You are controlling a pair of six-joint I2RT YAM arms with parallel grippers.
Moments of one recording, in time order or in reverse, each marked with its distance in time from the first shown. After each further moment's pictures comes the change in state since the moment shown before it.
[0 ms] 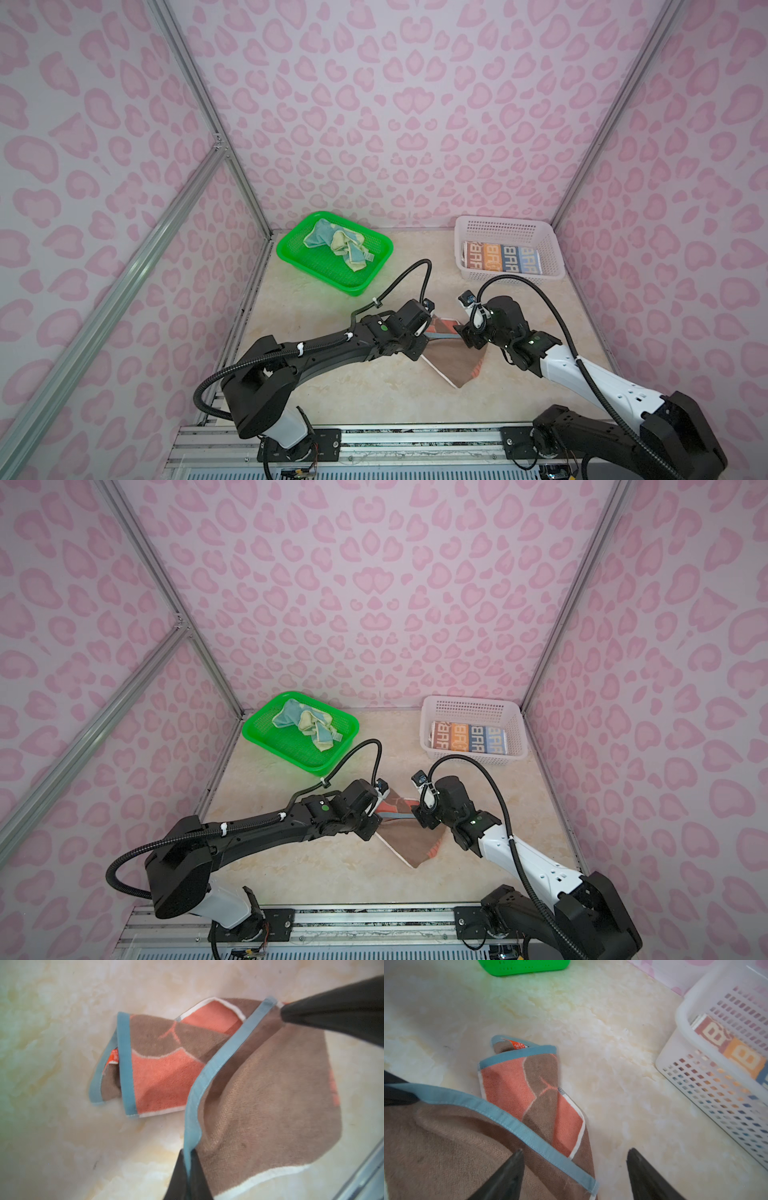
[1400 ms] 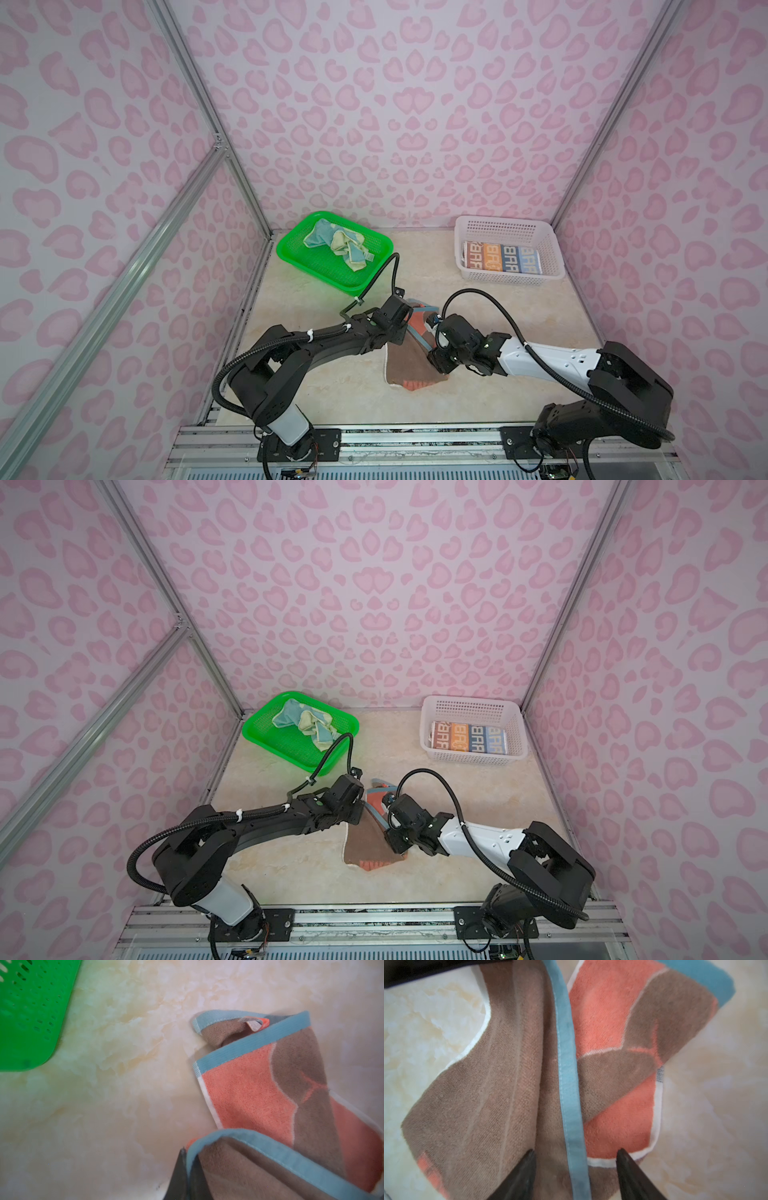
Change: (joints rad) left arm 0.164 0.065 -0.103 0.206 -0.172 -0.115; right arm 0.311 0.299 0.090 -0.088 0.016 0.466
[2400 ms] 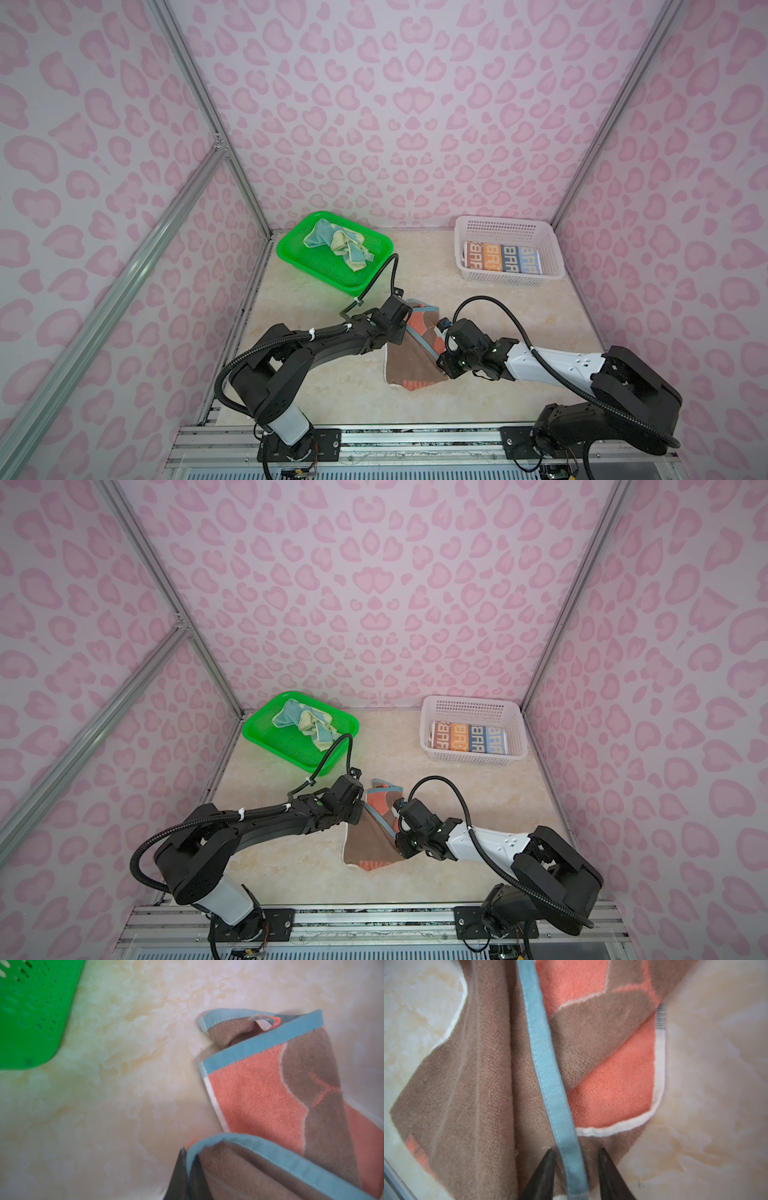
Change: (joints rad) left arm 0.008 0.012 -0.008 0.014 -0.012 0.000; right arm -0.049 -0.052 -0.116 0.027 -0.104 0.100
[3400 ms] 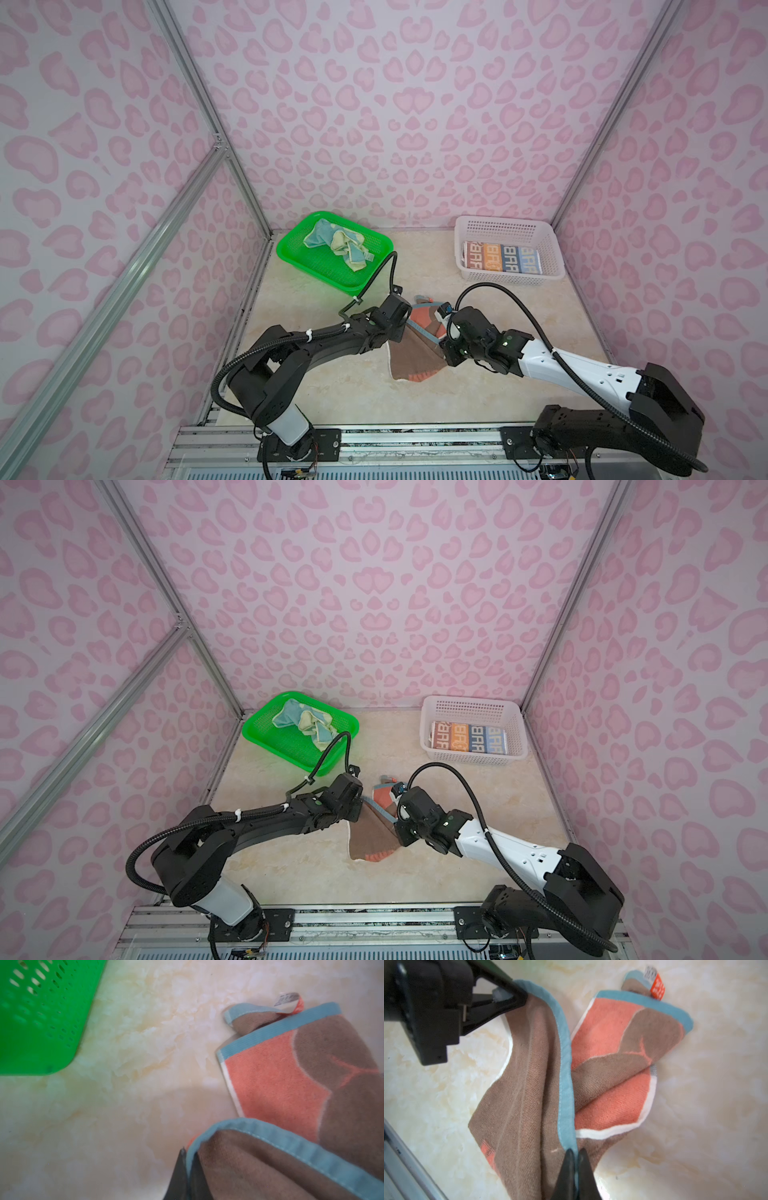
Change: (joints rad) left arm 0.004 -0.027 0.004 0.005 -0.043 0.000; right arm 0.004 -0.153 0.130 -0.148 0.133 -0.075
